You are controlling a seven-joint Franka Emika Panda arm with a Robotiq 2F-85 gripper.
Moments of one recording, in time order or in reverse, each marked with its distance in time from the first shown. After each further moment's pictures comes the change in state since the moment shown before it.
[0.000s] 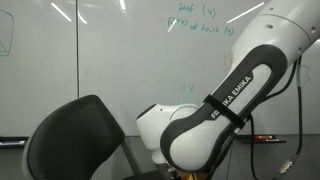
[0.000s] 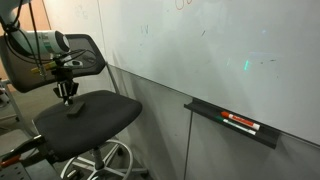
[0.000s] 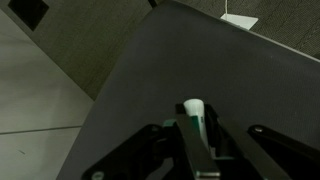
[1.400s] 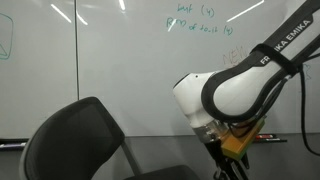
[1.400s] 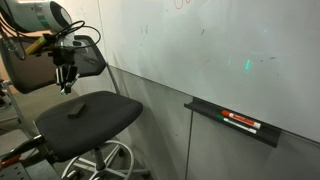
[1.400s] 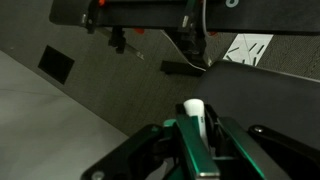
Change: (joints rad) arm -0.192 -0.352 0.064 -0.284 0.050 -0.142 0.080
